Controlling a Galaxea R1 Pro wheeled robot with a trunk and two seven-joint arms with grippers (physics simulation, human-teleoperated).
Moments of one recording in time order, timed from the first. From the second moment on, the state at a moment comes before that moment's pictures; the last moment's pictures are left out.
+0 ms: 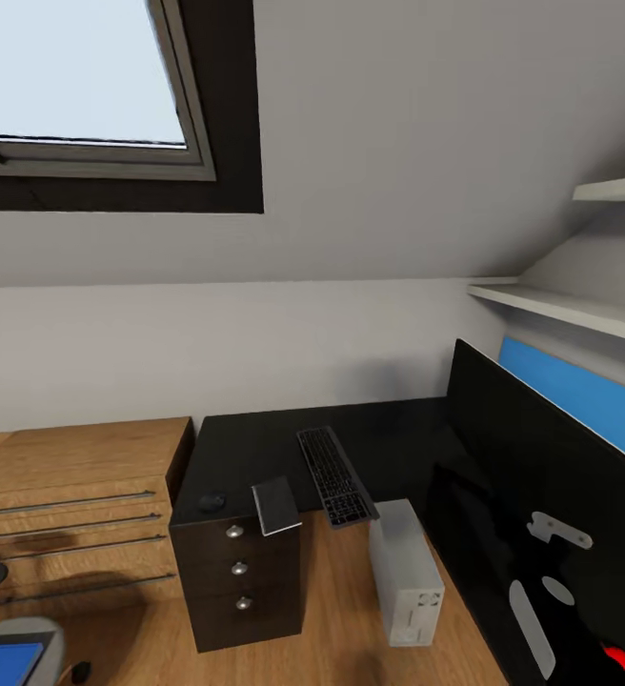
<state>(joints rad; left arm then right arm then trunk) -0.16 0.05 -0.22 -0.03 0.70 -0.57 -0.22 -0.36 -0.10 -0.24 -0.94 -0.23 -0.09 -0.23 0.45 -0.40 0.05</state>
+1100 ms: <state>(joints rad) -0.16 0.05 -0.22 -0.03 0.70 -0.57 -0.22 -0.36 -0.10 -0.20 -0.94 -0.23 -0.10 -0.23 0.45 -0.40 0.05</state>
